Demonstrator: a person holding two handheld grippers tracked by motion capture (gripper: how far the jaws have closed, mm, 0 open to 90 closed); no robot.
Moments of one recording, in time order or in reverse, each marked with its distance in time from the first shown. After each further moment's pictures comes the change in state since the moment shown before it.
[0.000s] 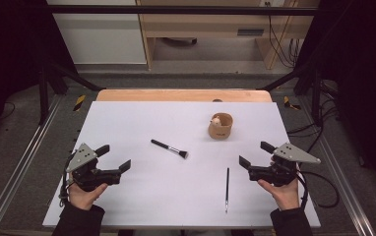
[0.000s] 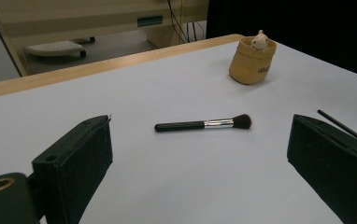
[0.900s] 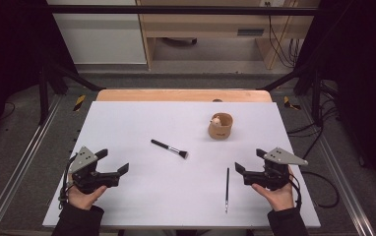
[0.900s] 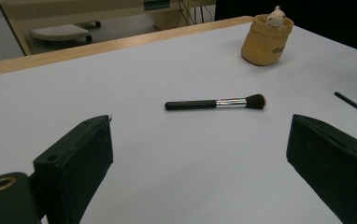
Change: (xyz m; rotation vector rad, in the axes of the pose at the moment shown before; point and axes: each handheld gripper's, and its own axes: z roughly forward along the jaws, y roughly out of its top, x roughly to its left) left arm 0.006 -0.015 0.003 0.051 0.023 -0.008; right arm 0.009 -0.018 0.013 0.127 -0.034 -0.007
